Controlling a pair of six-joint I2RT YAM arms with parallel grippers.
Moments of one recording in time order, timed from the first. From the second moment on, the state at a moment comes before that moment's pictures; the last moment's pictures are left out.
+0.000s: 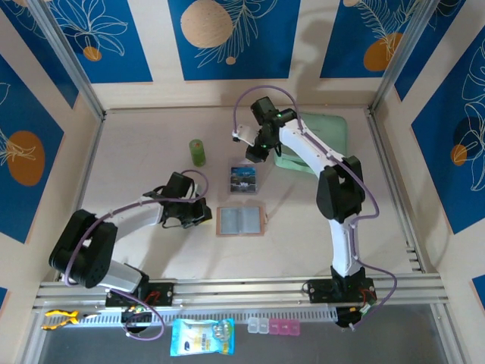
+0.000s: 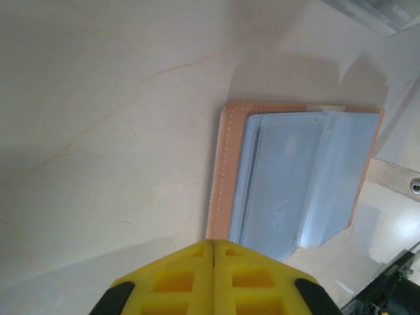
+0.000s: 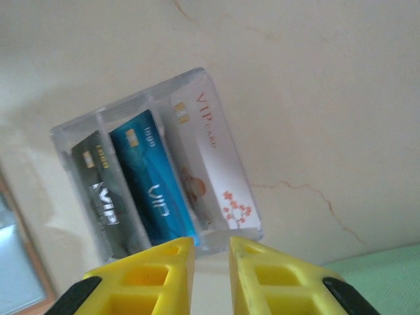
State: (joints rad) left arm -0.46 1.45 0.66 -0.30 0.47 -0.75; right arm 0.49 2.07 1.89 -0.99 -0.21 -0.64
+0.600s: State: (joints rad) left arm -0.54 1.56 0.69 -0.24 0.50 -0.75; right arm 0.62 1.74 1.31 -0.63 -0.38 0.31
